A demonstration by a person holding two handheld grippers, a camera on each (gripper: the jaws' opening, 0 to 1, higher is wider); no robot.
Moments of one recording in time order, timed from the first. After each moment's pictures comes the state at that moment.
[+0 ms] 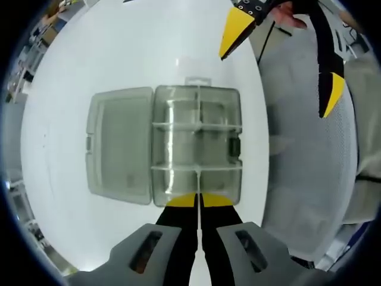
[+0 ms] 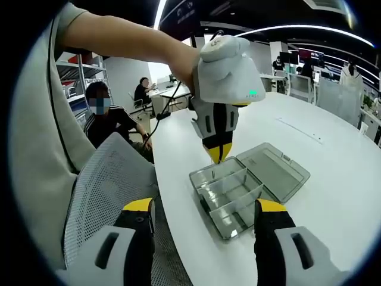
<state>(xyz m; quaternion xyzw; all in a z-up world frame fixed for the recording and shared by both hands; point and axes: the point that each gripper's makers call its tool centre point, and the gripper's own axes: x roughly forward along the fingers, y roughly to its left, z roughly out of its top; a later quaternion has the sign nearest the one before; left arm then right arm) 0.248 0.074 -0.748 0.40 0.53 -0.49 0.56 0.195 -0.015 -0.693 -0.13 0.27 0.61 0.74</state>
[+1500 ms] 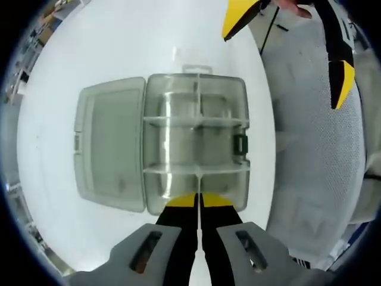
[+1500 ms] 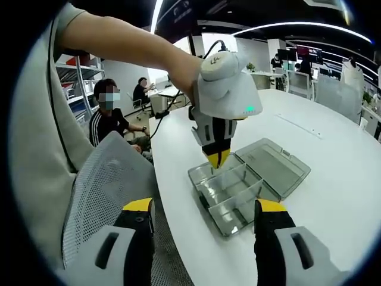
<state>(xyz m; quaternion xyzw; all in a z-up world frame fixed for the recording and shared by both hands) 0.247 0.076 -0.774 0.40 0.54 -0.50 0.55 0.197 -0.018 -0.700 -0.13 0.27 0.60 0.74</state>
